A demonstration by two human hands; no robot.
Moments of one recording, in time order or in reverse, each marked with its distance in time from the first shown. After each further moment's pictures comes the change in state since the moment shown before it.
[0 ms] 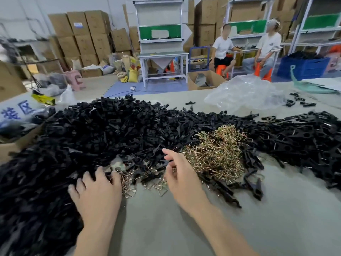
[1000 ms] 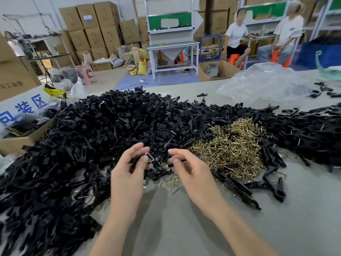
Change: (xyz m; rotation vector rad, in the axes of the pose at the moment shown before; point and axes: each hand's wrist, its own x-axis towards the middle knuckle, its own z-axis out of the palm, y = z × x) left_hand -0.005 0.033 -0.013 -1.153 -0.167 0.080; right_hand 0.004 -0.002 0.003 0.394 -0.058 0.137
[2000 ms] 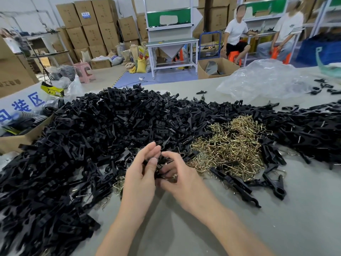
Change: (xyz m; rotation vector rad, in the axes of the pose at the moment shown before) left_hand -0.011 0.002 0.016 0.015 -0.190 -0.005; right_hand -0.001 0.009 0.016 -0.202 -0.161 -0.040
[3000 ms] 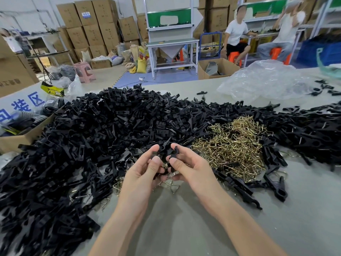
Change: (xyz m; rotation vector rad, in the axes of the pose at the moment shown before) left_hand 0.002 -0.001 -0.001 -0.412 -0.055 -0.292; right_hand 0.008 -0.003 -0.019 0.600 0.098 0.174
